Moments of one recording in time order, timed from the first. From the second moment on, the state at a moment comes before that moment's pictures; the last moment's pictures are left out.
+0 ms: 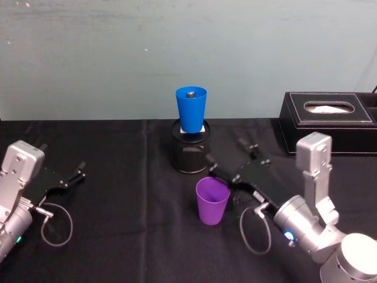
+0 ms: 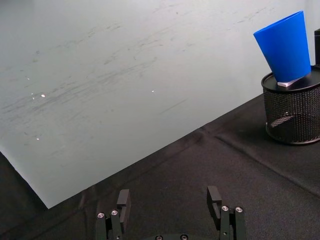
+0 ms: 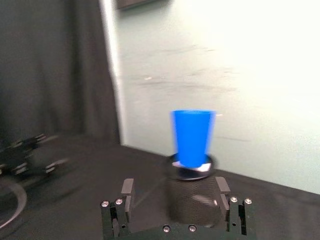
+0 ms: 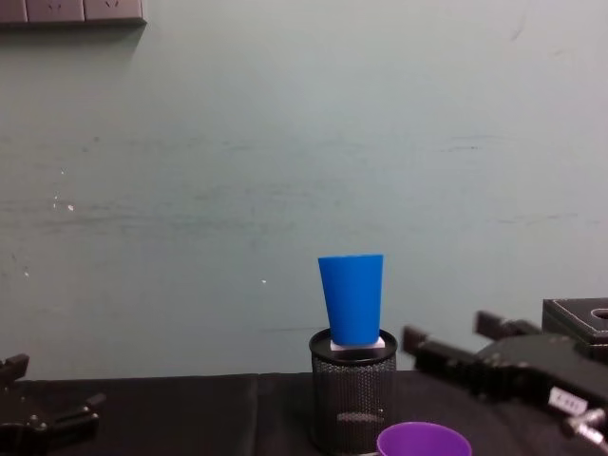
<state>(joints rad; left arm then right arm) -0.20 0.60 0.45 -1.41 -0.25 -0.12 0.03 0.13 0.27 -0.29 -1.47 0.33 -0.14 0.33</state>
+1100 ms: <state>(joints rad) -0.20 0.60 0.45 -1.41 -0.25 -0.12 0.03 0.14 0.12 -0.14 -1.36 0.17 -0.12 -0.01</state>
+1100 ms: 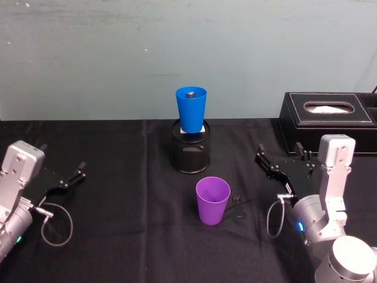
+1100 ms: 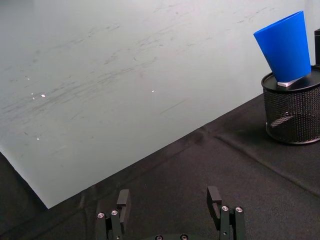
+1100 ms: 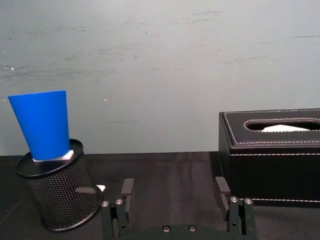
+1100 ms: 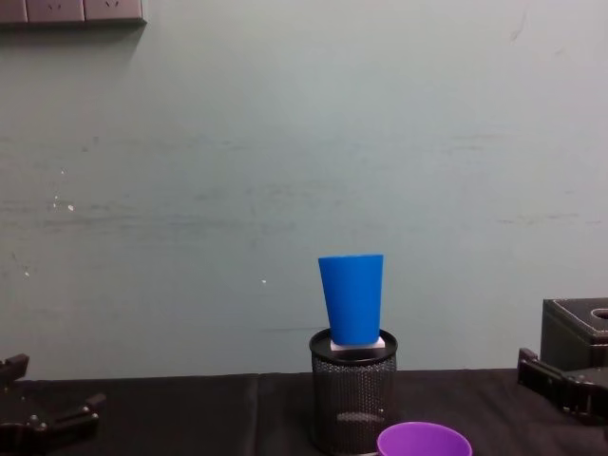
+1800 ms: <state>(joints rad) -0.20 0.60 0.45 -1.41 -0.25 -0.12 0.03 0.14 0.12 -0.15 -1.36 0.17 -0.12 -0.01</state>
